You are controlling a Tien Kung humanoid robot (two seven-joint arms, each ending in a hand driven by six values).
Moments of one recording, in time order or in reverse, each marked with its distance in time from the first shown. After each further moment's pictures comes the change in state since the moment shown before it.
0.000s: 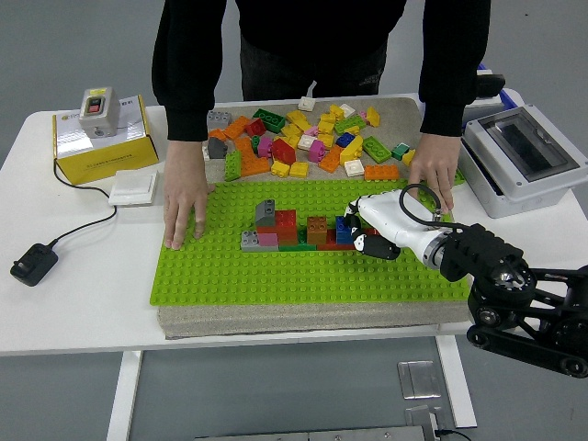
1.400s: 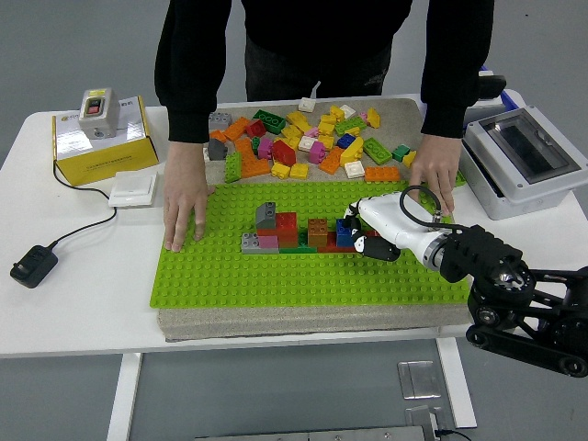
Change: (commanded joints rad) left arm 0.002 0.000 0.008 0.000 -0.007 0.001 -0.007; right arm -0.003 -0.002 0.000 -0.013 0.024 -0.006 0.013
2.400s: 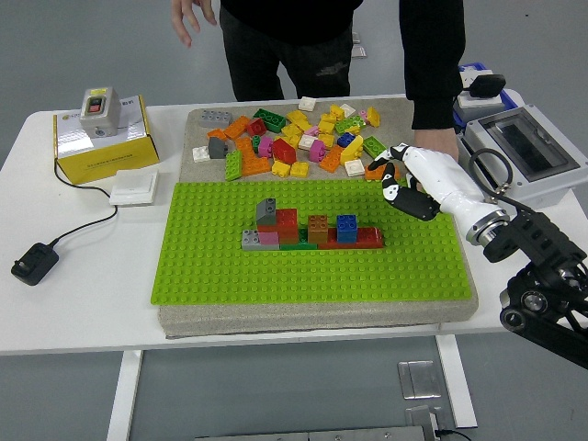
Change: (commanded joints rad) left arm 0.010 -0.005 0.005 0.000 -0.008 0.013 0.000; right arm -0.284 -0.091 0.436 0.170 0.138 -0.176 0.182
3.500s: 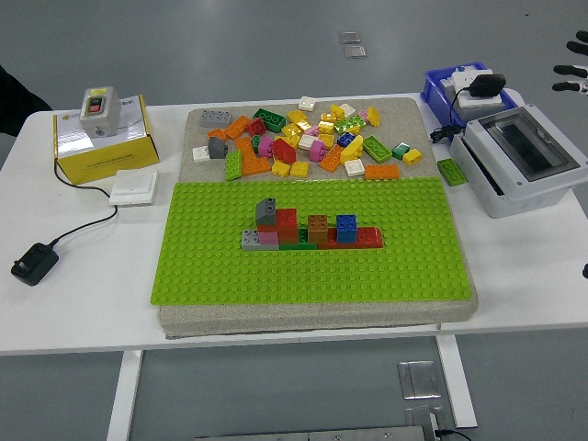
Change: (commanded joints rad) left arm 0.004 -0.025 0.030 0.000 -0.024 0.013 0.042; right arm -0.303 0.100 0.732 -0.069 0.727 0.119 0.435
